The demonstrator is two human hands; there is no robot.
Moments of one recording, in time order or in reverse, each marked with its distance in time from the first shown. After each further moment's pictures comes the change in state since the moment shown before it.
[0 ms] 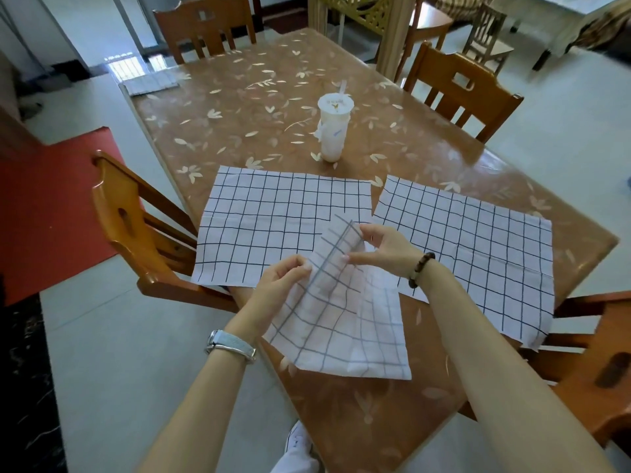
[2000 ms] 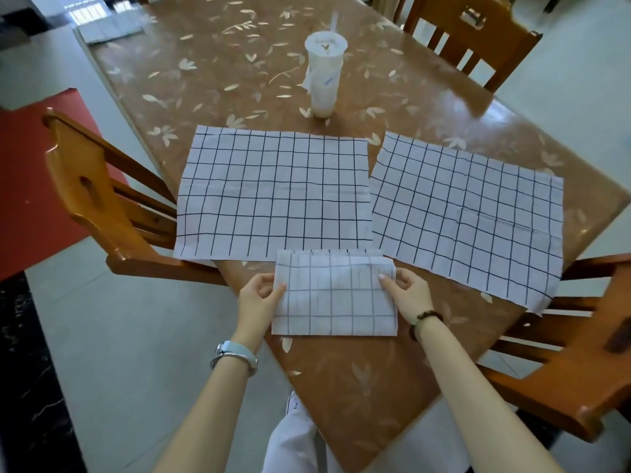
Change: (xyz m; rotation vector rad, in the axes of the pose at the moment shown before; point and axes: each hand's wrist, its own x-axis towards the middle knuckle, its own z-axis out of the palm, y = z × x) left_hand -0.013 -0.126 -0.017 0.180 0.526 -0.267; right_hand -0.074 0.132 0.066 0.279 0.585 0.475
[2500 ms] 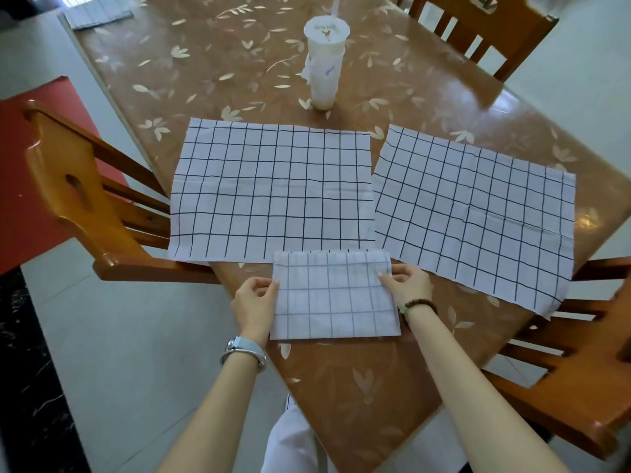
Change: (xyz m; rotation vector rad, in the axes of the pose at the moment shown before) left_hand 0.023 -0.009 0.010 0.243 0.247 -0.074; right_hand 0.036 -0.001 0.014 -0.204 0.188 0.135
